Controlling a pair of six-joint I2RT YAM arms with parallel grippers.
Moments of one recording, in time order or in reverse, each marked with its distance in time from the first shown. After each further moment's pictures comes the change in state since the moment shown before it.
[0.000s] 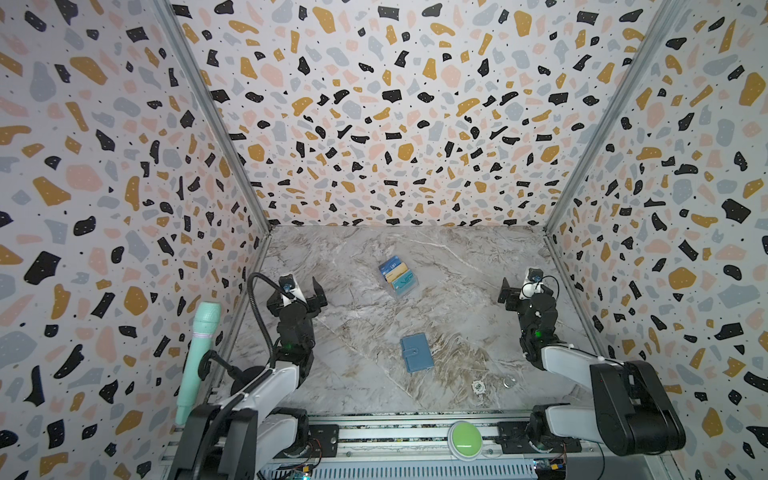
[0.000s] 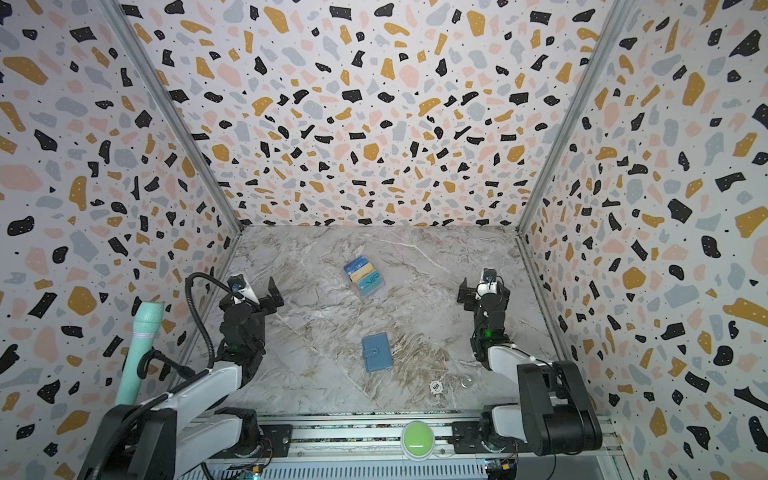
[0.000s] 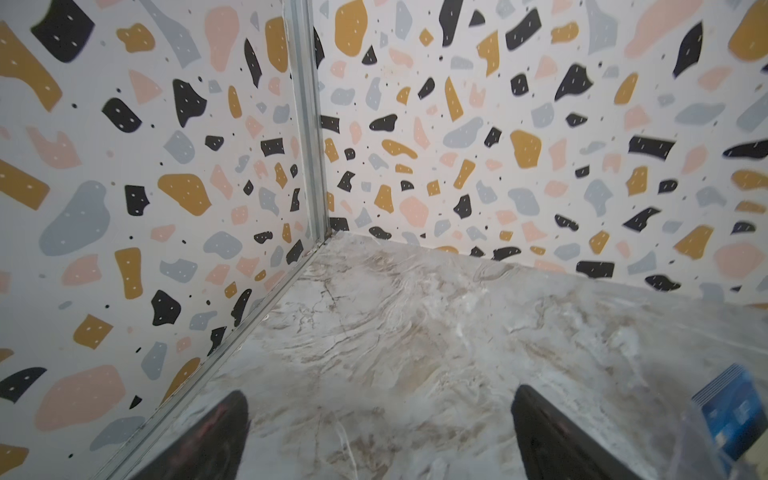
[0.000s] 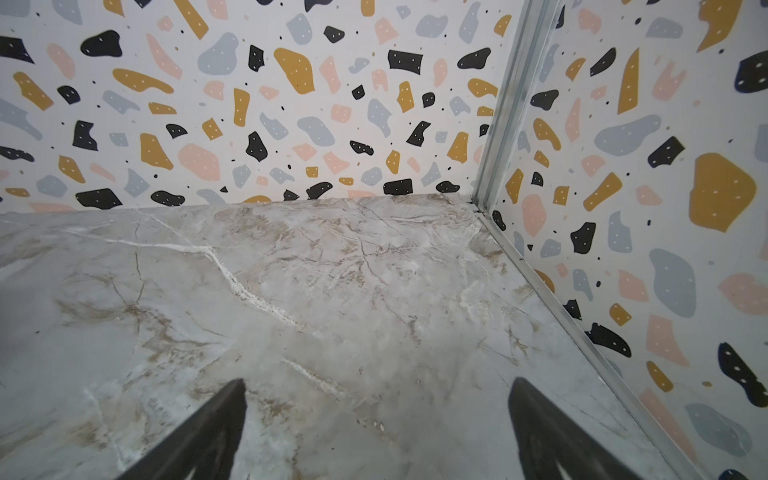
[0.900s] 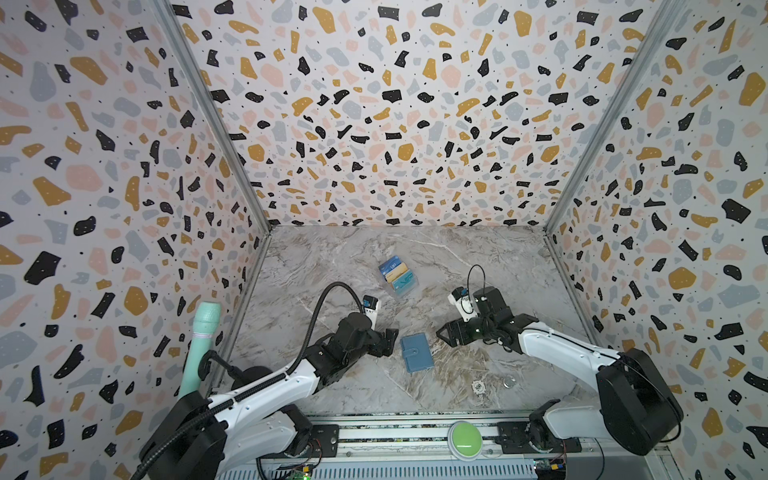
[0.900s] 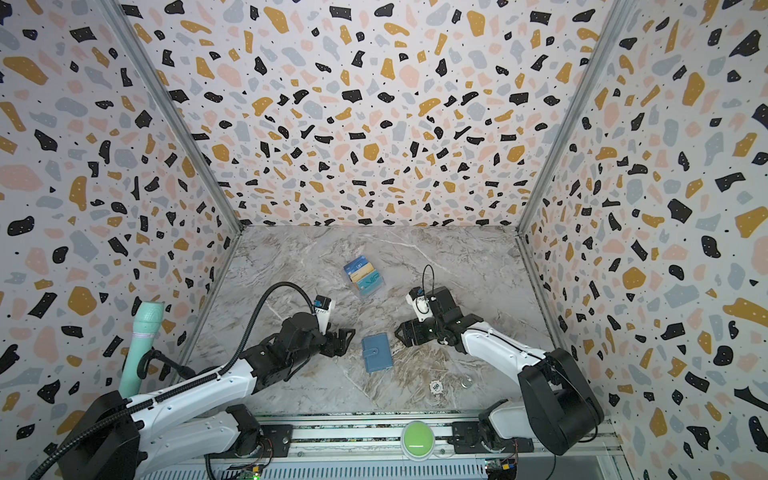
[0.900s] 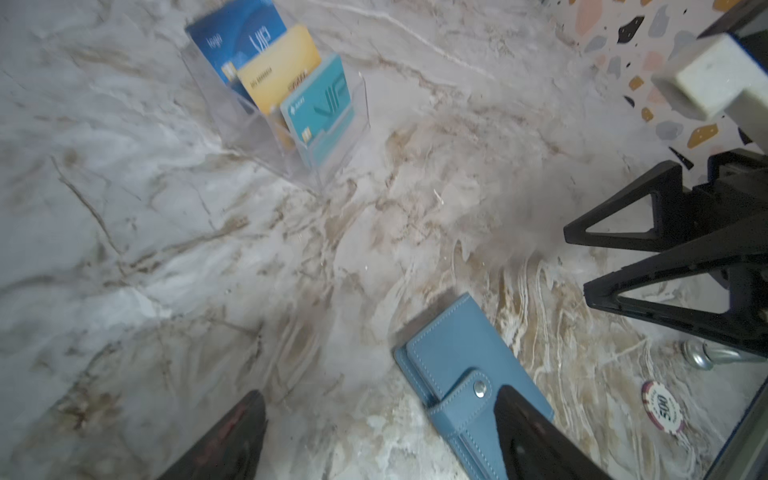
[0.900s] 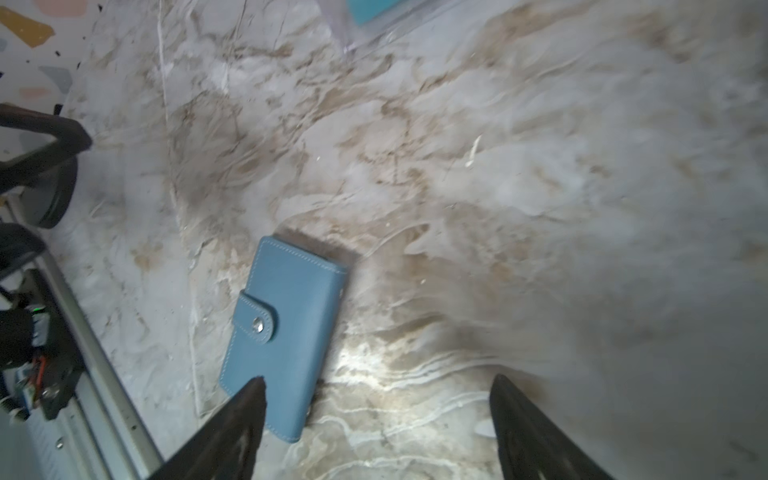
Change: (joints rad) left arm -0.619 0.018 0.138 -0.685 0.350 -0.323; right arm 0.411 0.087 0.289 -0.916 -0.652 0.174
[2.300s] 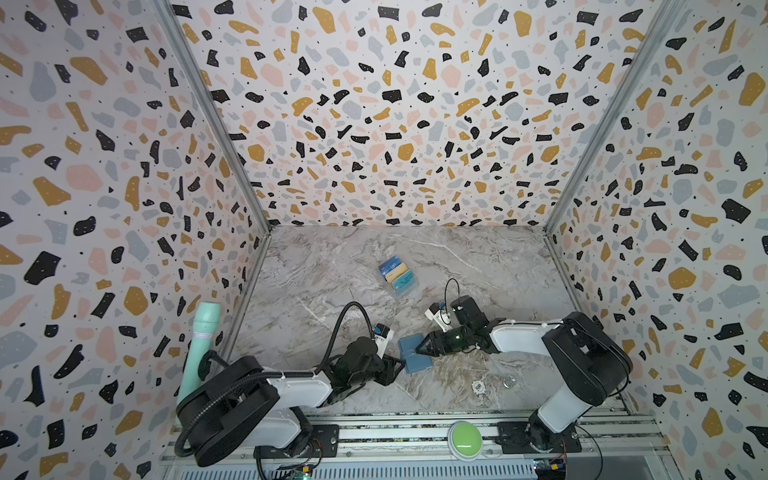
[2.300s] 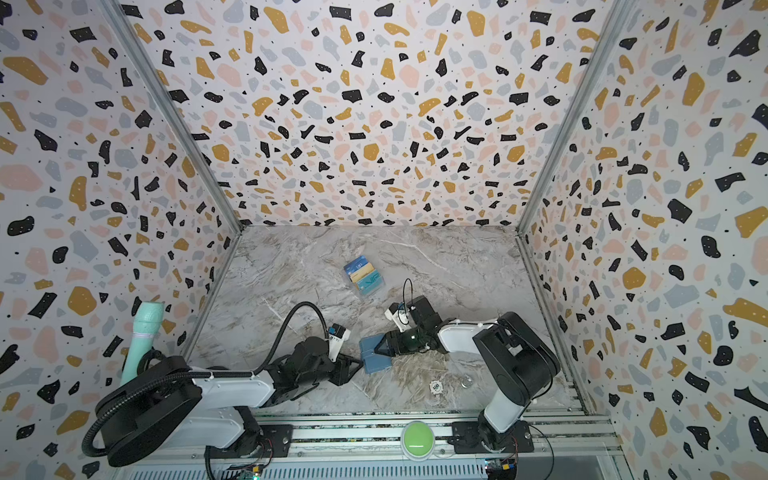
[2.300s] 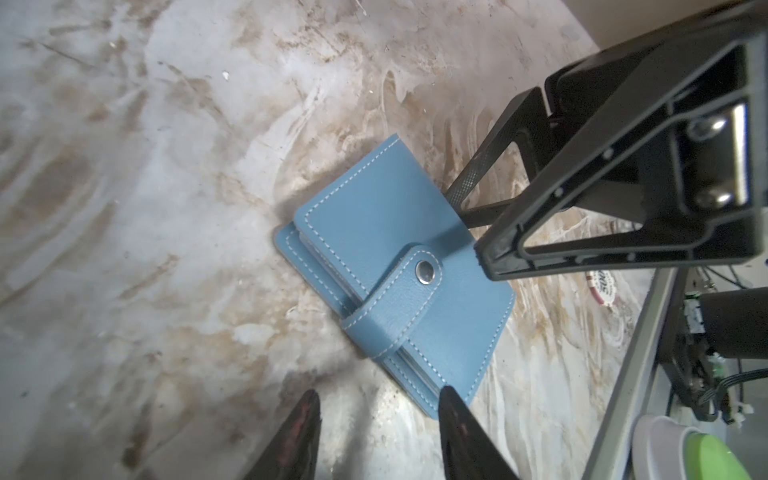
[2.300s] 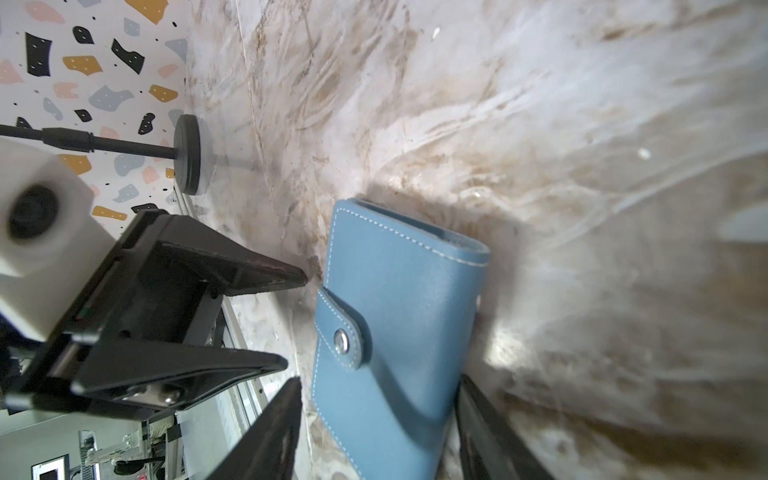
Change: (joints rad) left arm -0.092 0.263 -0.218 0.455 0.238 -0.111; right arm 0.101 0.300 -0.005 0.284 -0.309 0.259
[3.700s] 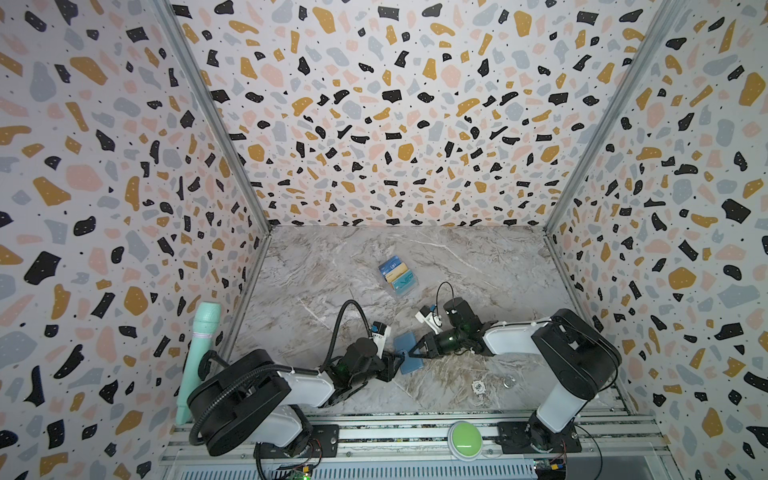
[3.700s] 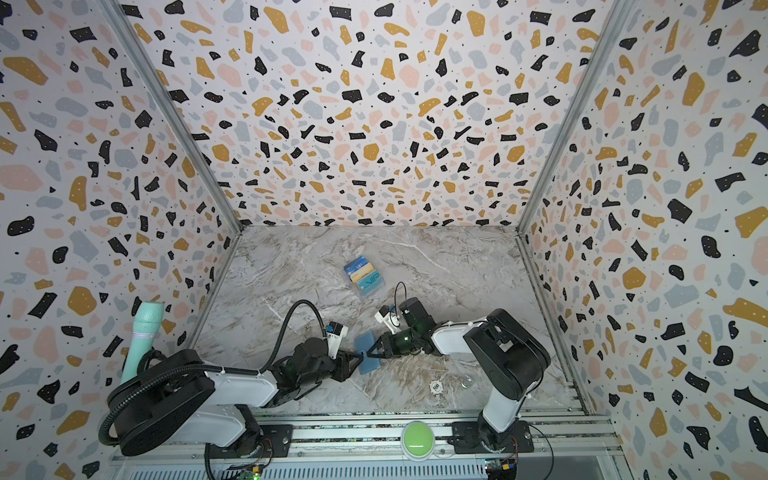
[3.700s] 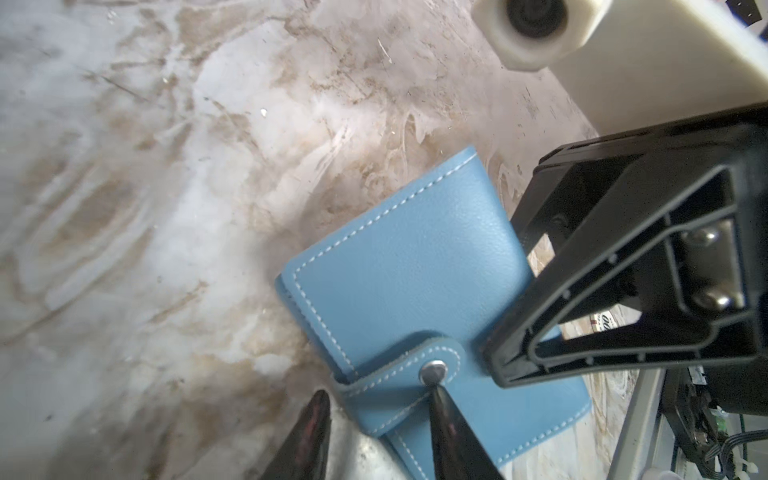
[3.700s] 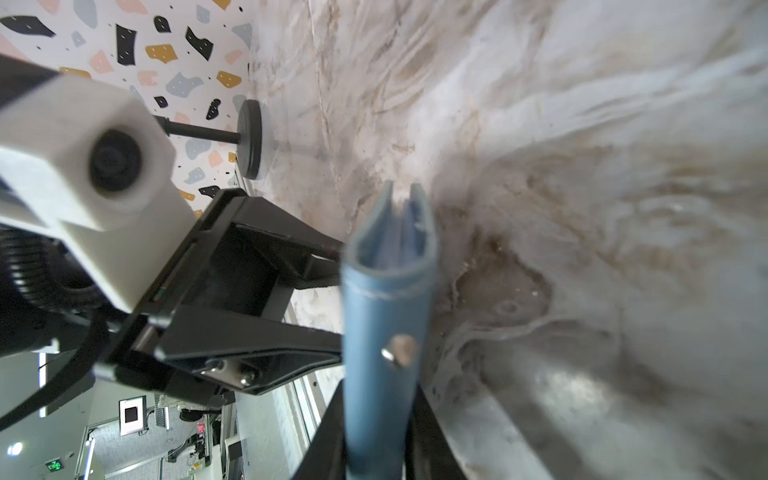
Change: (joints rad) left arm -0.002 0.045 -0.018 0.130 -0.079 -0.065; right arm 0.048 0.026 -0.002 0.143 -0.106 0.097
